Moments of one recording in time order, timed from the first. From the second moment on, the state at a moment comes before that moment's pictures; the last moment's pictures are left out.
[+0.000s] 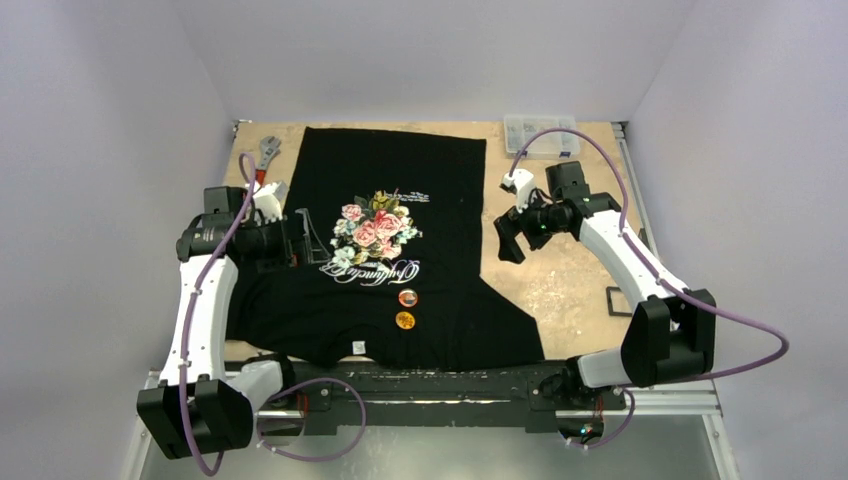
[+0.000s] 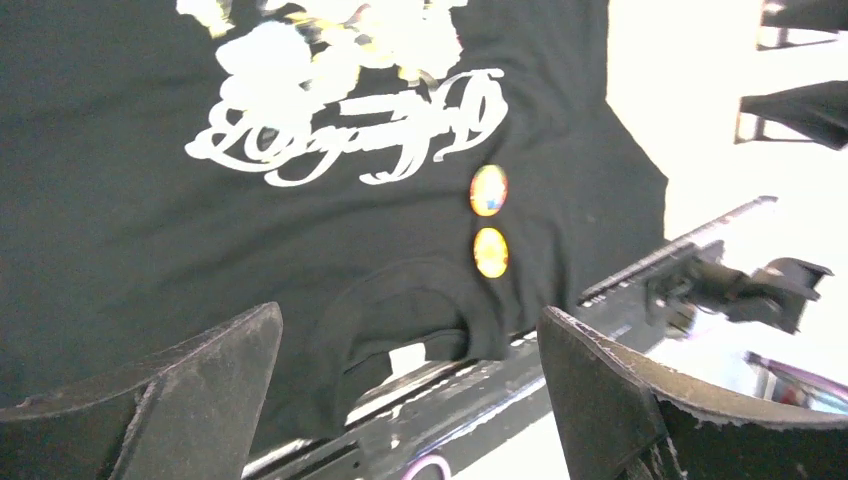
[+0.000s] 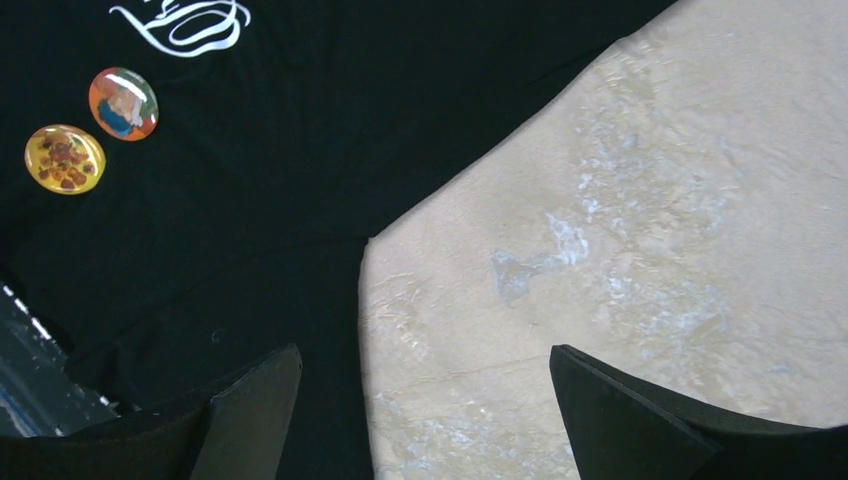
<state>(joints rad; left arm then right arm) 0.15 1.07 1.02 -0.99 0.58 -0.08 0.20 1.40 1.10 -0.74 -0.45 -0.43</state>
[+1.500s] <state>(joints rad) -0.37 1.76 0.86 -0.33 0.83 -0.39 0.24 1.59 1.09 -0.71 -0.62 -0.38</state>
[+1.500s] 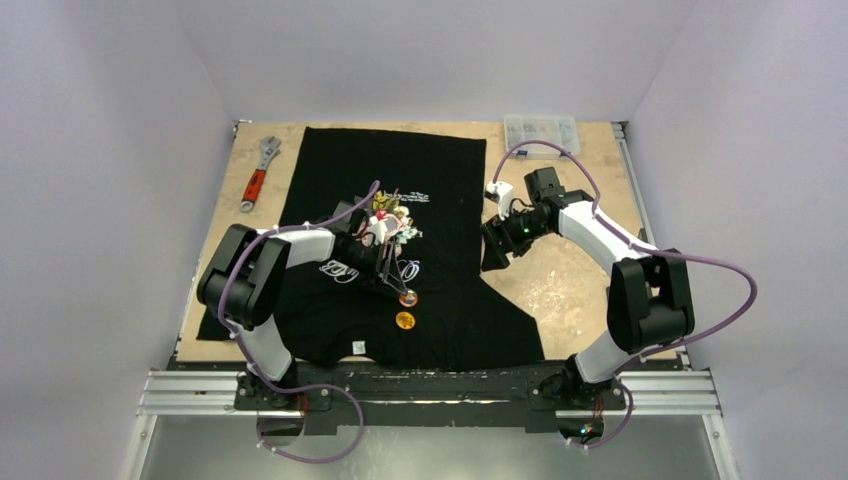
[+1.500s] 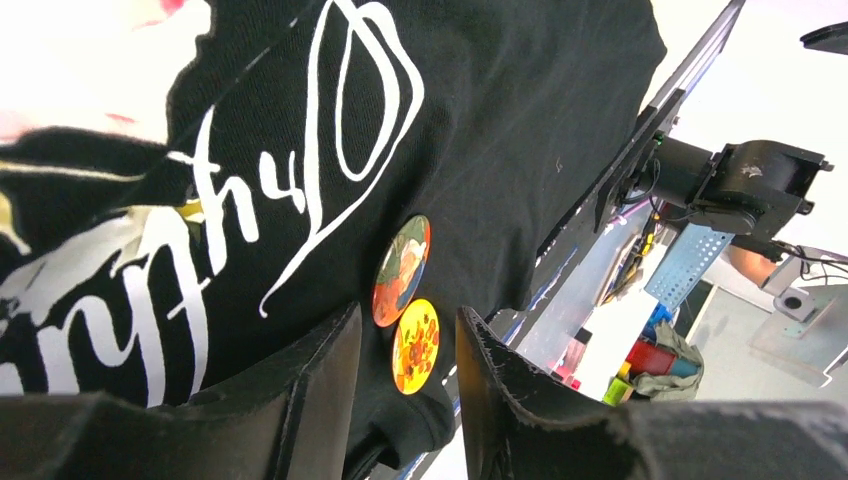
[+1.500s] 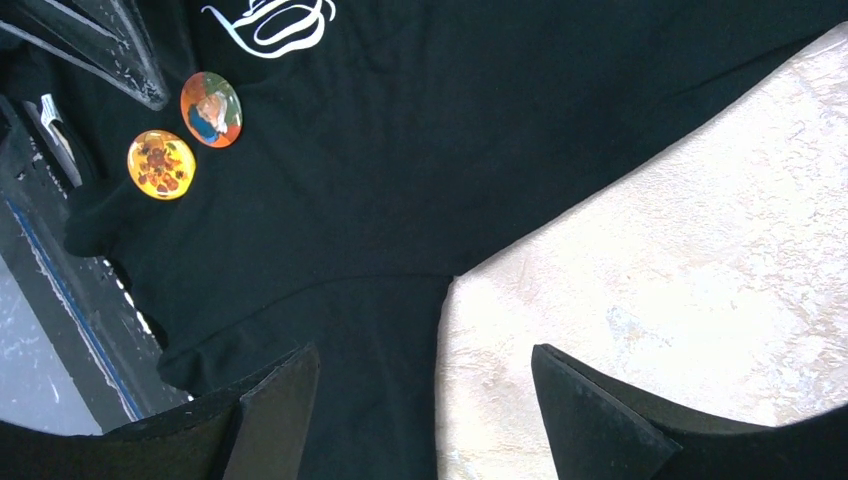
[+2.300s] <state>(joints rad) -0.42 1.77 0.92 -0.34 0.83 -0.41 0.28 1.60 1.08 -0.61 -0.64 -0.30</state>
